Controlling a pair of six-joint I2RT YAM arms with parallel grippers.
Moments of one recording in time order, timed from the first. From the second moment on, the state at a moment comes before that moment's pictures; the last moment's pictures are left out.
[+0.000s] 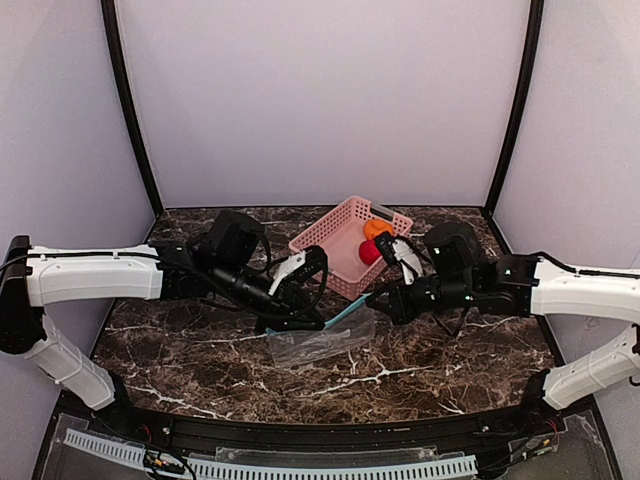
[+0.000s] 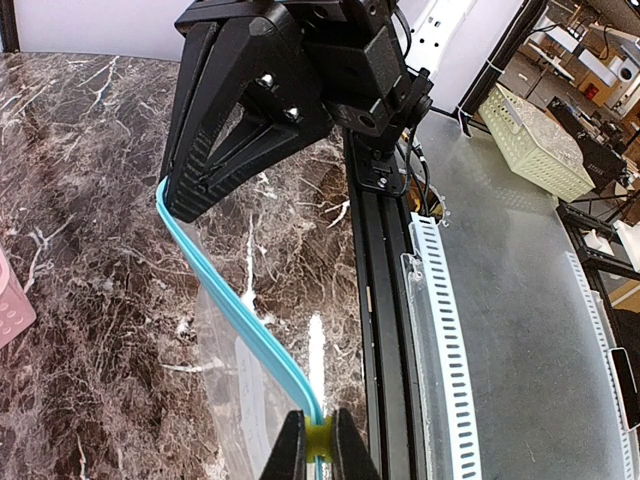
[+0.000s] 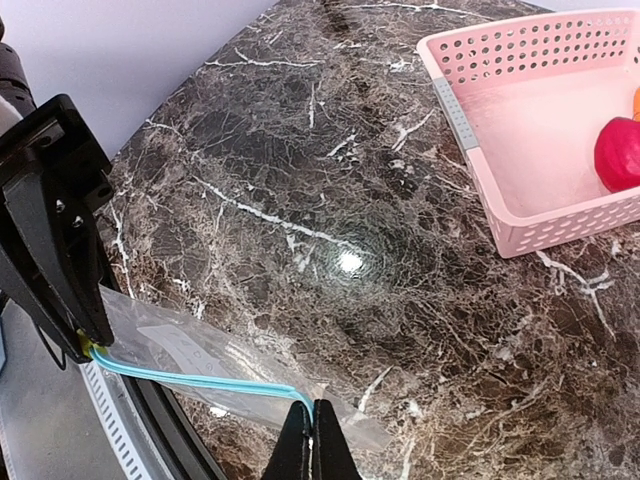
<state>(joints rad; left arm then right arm) -0.92 1.46 1.03 -0.23 0.71 0.12 0.95 1.22 0.86 -0.25 -0.12 0.38</state>
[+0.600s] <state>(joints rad) -0.92 1.46 1.03 -0.25 0.71 0.13 0.91 1.21 0.86 -0.30 -0.07 0.38</state>
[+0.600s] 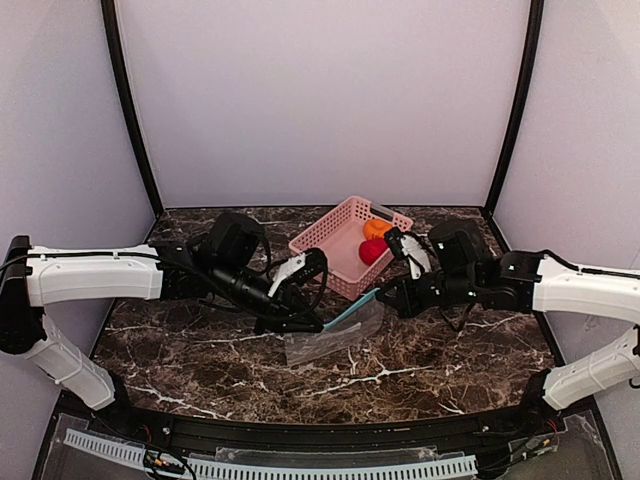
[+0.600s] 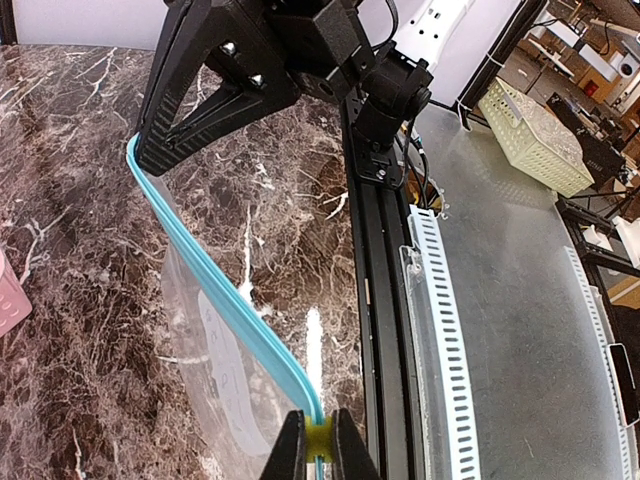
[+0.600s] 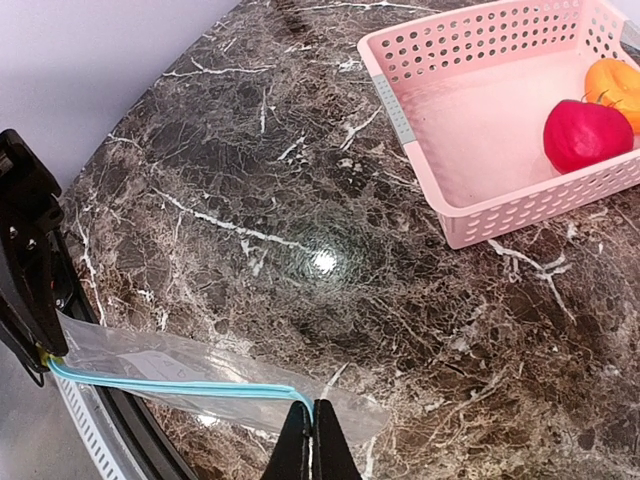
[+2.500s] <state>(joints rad) -0.90 1.40 1.03 -0.32 0.68 0.10 0.80 0.94 0.72 -0.20 -0.21 0.23</state>
